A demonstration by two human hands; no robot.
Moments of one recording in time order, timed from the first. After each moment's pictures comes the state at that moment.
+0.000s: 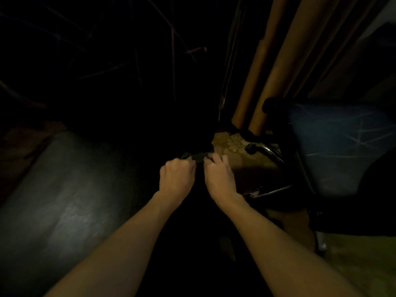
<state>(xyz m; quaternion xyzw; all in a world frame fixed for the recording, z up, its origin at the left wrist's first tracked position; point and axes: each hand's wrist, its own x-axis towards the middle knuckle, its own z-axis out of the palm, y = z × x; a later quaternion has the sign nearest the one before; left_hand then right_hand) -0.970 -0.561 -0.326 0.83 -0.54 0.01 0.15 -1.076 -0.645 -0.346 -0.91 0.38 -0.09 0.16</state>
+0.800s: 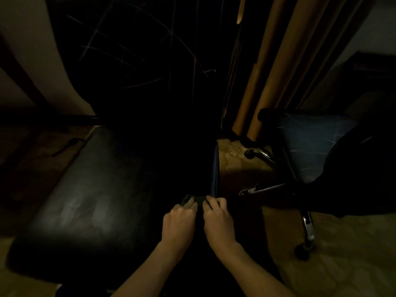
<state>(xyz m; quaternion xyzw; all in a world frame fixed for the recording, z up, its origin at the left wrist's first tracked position) -1.061 -0.386 -0.320 0.83 -0.54 -0.07 0.09 -1.161 -0.456 -0.331 -0.91 0.40 -0.03 0.13</state>
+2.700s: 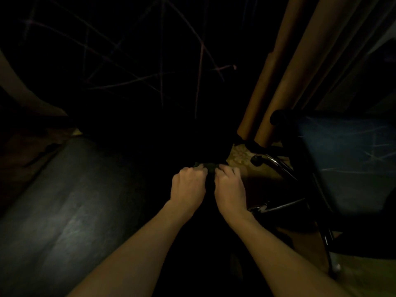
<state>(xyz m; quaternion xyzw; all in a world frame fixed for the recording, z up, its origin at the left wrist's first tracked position) -0.960 -0.571 -0.331 0.81 -0.57 -0.01 0.14 -1.067 -0.637 -0.347 -0.89 0.42 -0.13 0.13</state>
